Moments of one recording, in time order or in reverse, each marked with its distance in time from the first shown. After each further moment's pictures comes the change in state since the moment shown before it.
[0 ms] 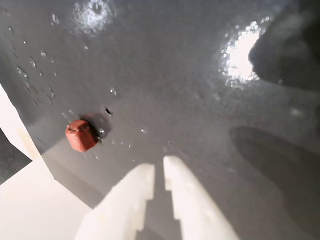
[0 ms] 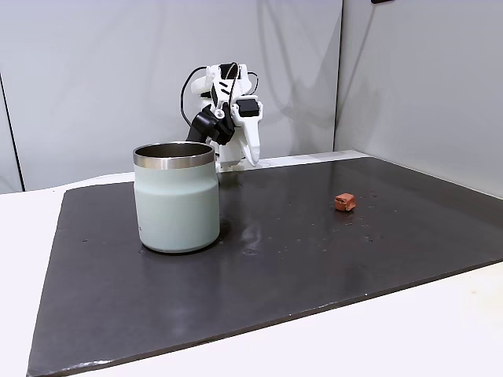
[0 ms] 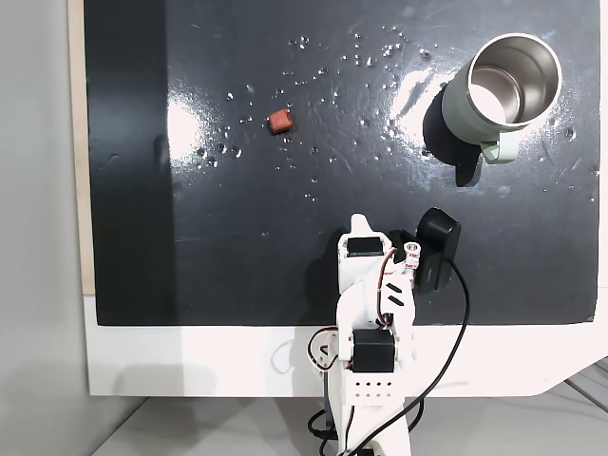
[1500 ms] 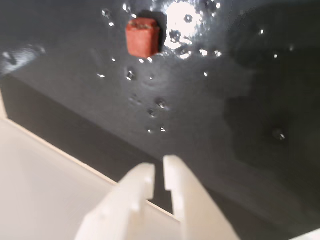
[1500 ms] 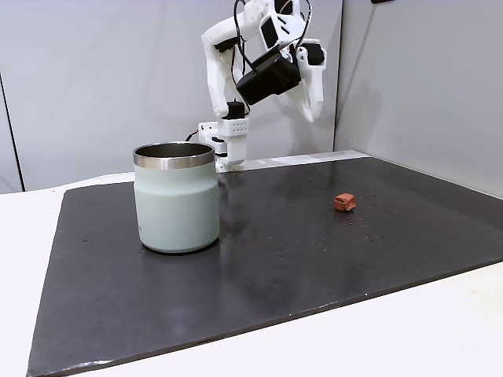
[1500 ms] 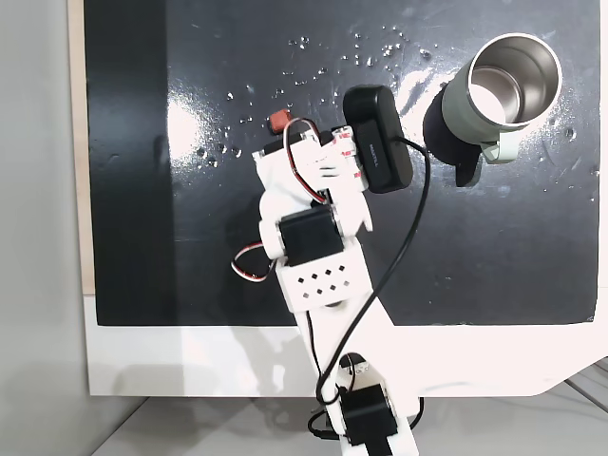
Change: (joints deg) arm -18.8 -70.8 -73.7 16.1 -1.1
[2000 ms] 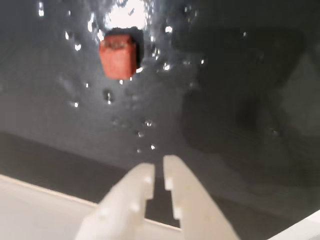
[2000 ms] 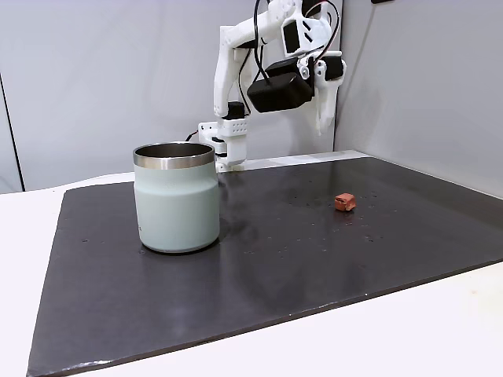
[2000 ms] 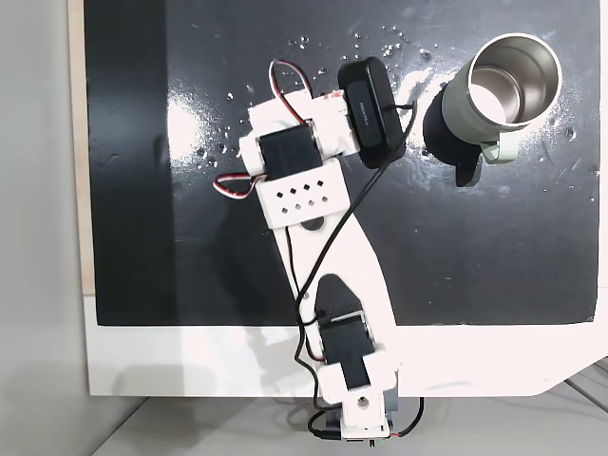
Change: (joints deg) arm 1.9 -26.3 -28.3 14.6 1.4
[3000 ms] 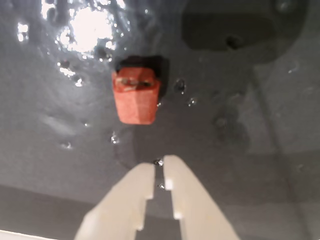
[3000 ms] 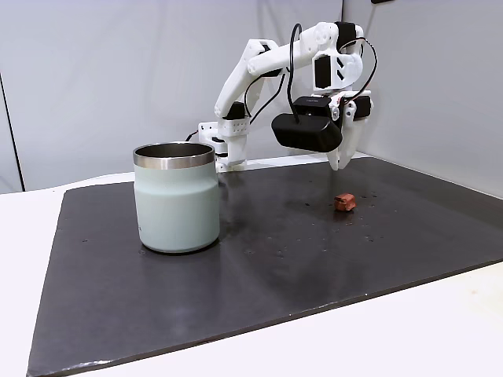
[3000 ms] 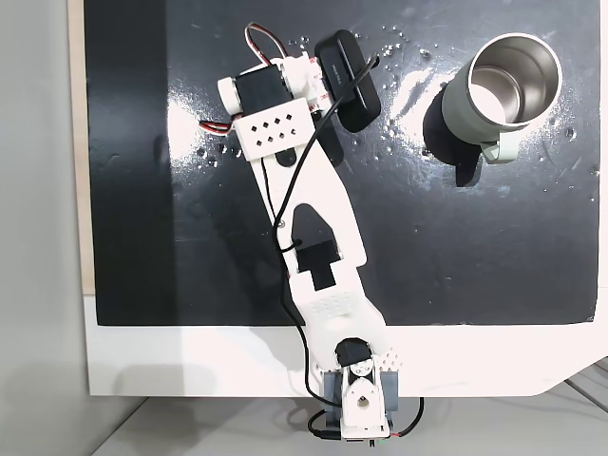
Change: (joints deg) arm -1.7 -29.5 -29.9 6.5 -2.8
